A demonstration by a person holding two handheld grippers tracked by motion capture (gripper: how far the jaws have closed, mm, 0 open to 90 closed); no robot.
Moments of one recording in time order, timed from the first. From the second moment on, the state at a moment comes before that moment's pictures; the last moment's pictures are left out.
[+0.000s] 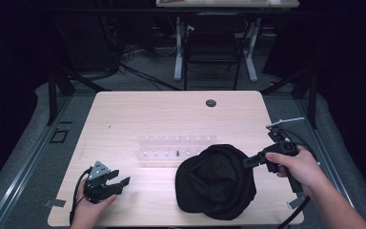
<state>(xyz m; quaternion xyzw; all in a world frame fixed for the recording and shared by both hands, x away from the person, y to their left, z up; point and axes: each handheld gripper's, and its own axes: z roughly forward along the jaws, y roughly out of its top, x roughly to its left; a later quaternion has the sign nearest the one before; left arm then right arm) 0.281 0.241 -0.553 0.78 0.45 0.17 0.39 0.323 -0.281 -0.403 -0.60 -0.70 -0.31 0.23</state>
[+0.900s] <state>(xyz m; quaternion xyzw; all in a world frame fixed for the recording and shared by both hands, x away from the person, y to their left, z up) 0.281 0.241 -0.553 0.78 0.45 0.16 0.40 0.321 -0.274 -0.365 -0.54 -0.69 -0.41 0.25</state>
